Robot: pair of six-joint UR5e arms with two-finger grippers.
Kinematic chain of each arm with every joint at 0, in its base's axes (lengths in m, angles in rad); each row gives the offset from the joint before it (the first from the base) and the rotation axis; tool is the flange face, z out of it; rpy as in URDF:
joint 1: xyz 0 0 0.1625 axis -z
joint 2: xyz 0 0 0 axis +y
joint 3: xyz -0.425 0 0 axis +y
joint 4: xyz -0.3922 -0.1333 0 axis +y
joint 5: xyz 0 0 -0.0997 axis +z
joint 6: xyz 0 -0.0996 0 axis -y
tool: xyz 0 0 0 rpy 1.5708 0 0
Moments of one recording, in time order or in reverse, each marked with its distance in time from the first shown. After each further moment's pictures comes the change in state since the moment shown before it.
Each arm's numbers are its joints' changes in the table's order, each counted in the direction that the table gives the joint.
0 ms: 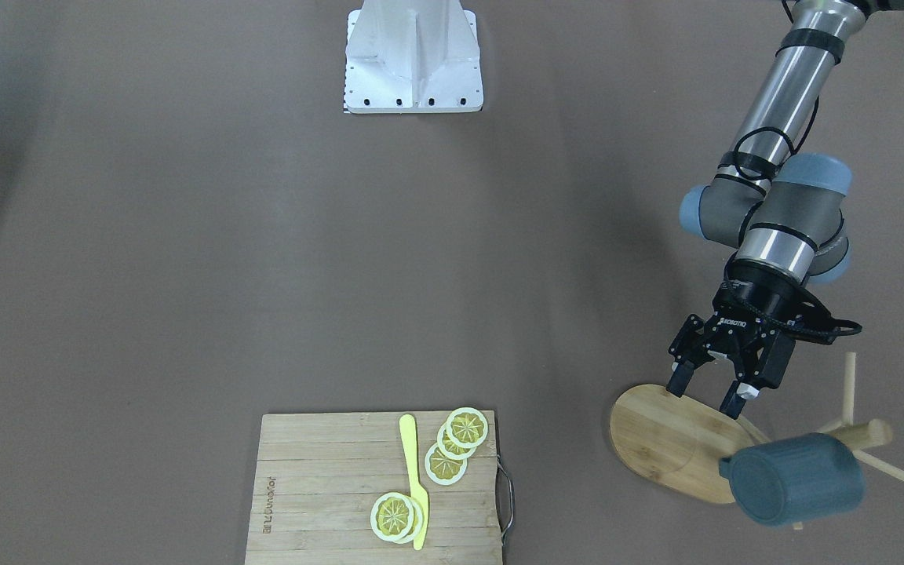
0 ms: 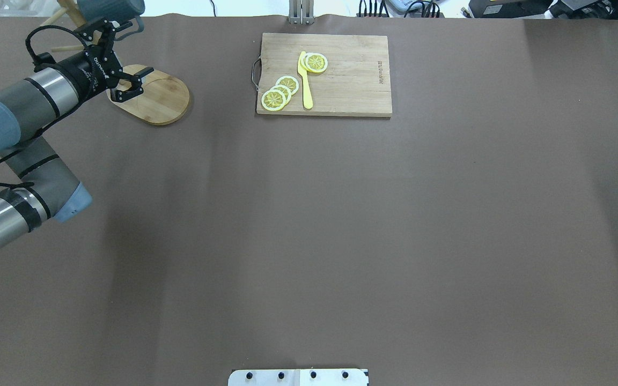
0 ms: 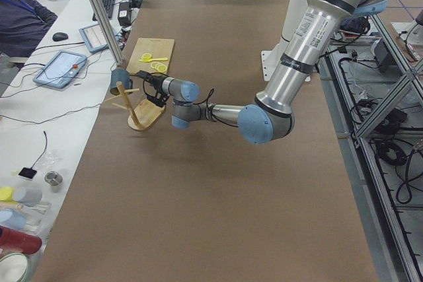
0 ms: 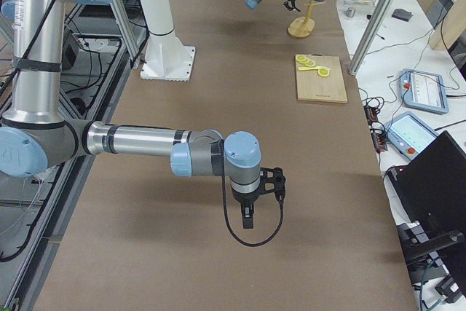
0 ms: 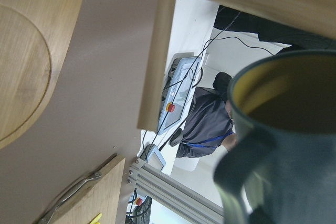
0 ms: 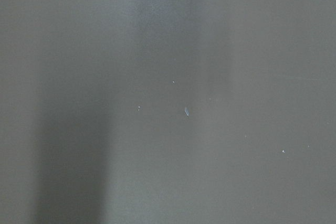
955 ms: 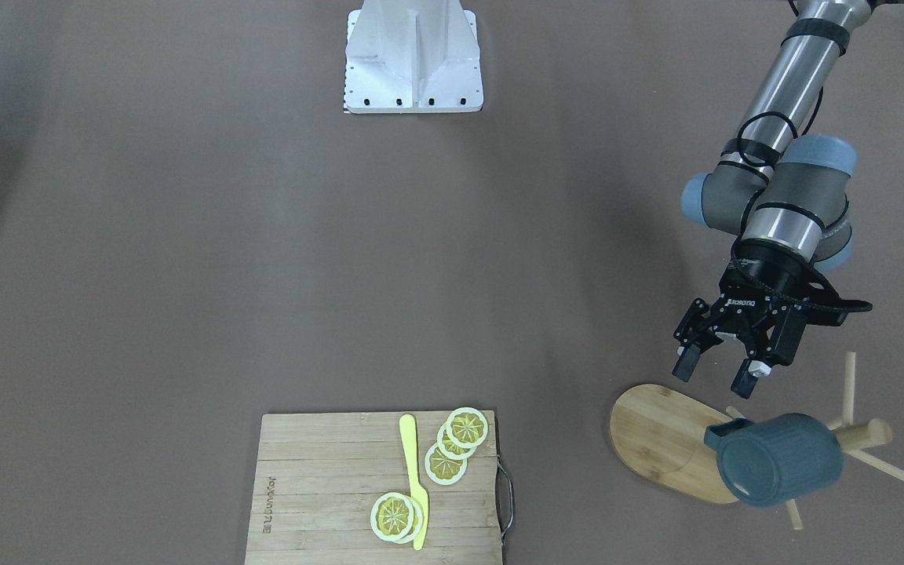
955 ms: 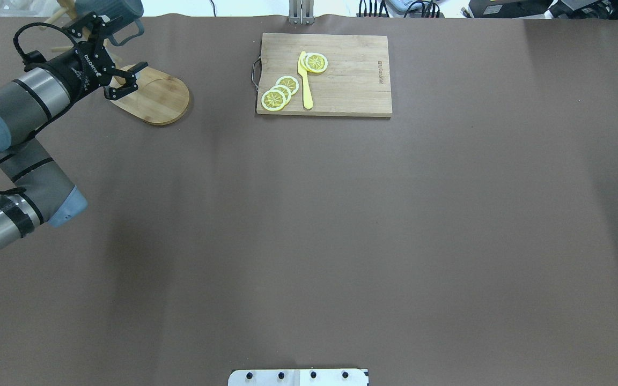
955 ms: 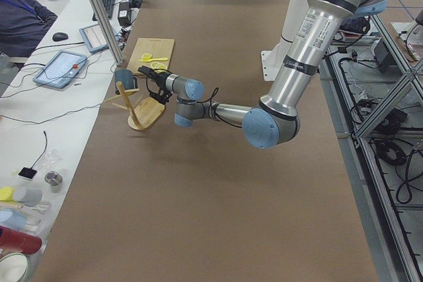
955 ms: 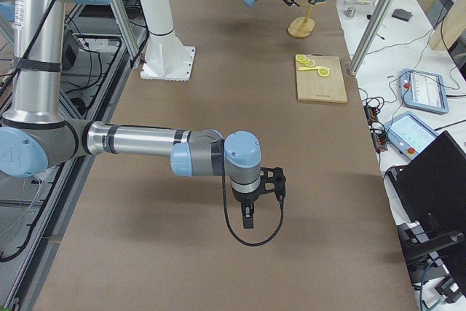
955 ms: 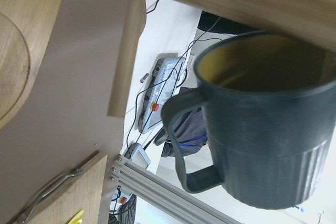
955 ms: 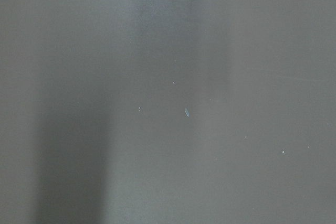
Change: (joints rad) left arm -0.004 -0.065 0.126 0.003 -0.020 0.002; right arm 0.000 -0.001 0.000 0.000 0.000 0.000
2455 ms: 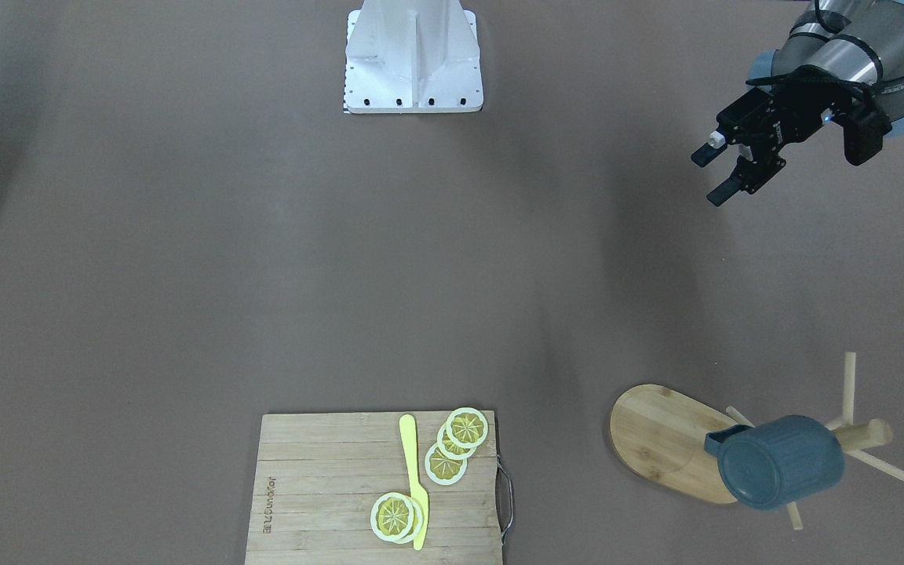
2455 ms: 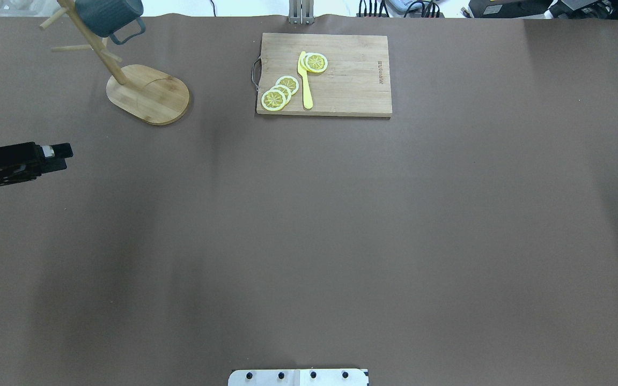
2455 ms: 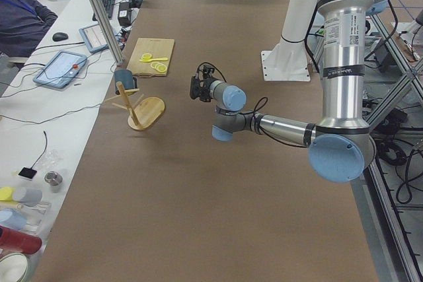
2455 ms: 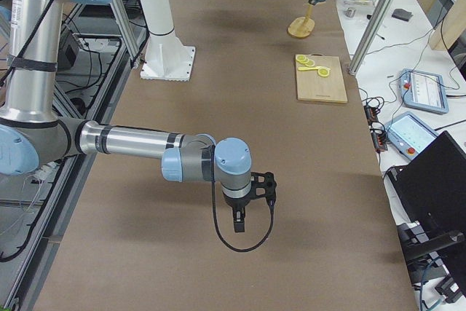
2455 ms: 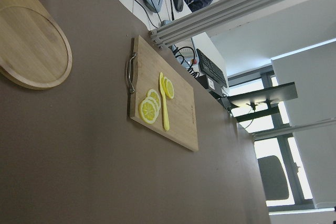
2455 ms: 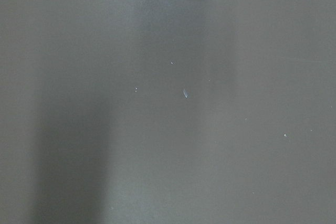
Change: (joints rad) left arm -0.017 -0.512 0.528 -0.059 0.453 1.112; right arm 0.000 0.051 -0.003 -0.034 -0.010 -0.013
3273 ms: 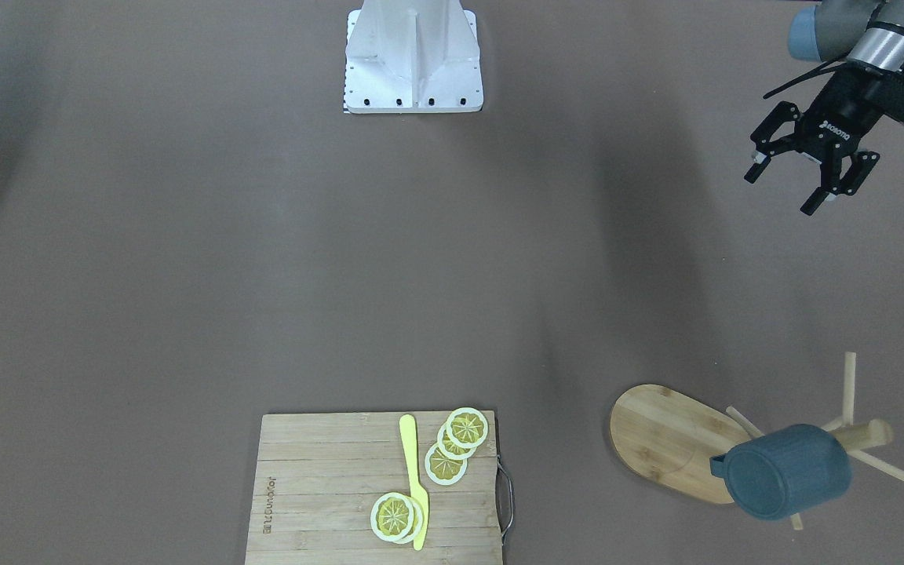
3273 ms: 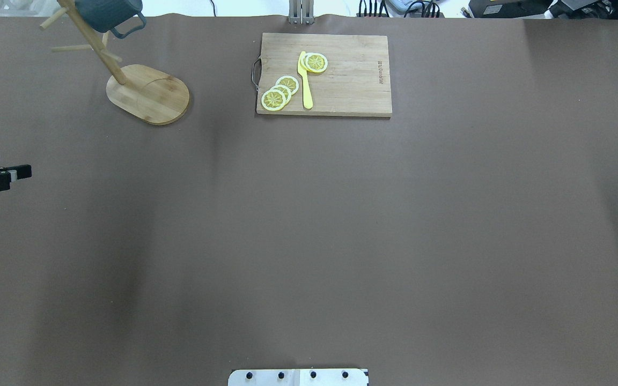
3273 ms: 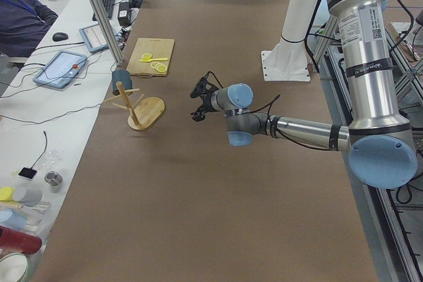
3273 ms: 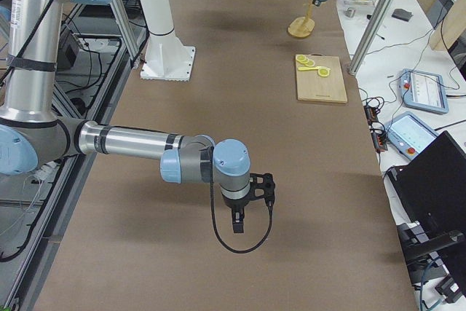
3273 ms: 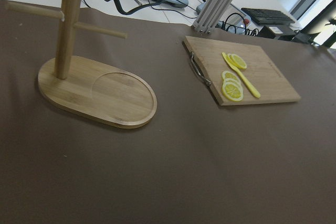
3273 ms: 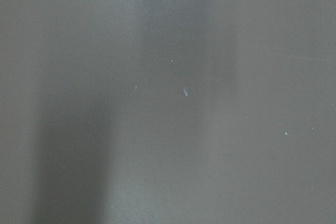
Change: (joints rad) left arm 0.104 -0.167 0.146 -0.416 0.005 0.757; right arm 0.000 0.004 0.004 -0.006 -0.004 0.002
